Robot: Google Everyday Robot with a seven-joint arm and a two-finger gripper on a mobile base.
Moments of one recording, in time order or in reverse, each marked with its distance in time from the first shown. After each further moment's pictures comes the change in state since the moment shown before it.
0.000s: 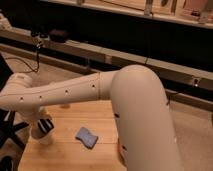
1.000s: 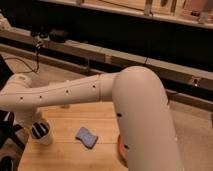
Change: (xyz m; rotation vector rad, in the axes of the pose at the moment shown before) arm -0.012 -0.019 0.018 0.129 -0.065 0.008
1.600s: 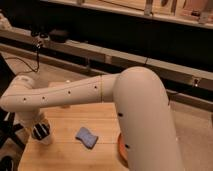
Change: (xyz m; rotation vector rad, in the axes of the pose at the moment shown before) arm -0.002 0.009 0.005 0.000 0.026 0.015
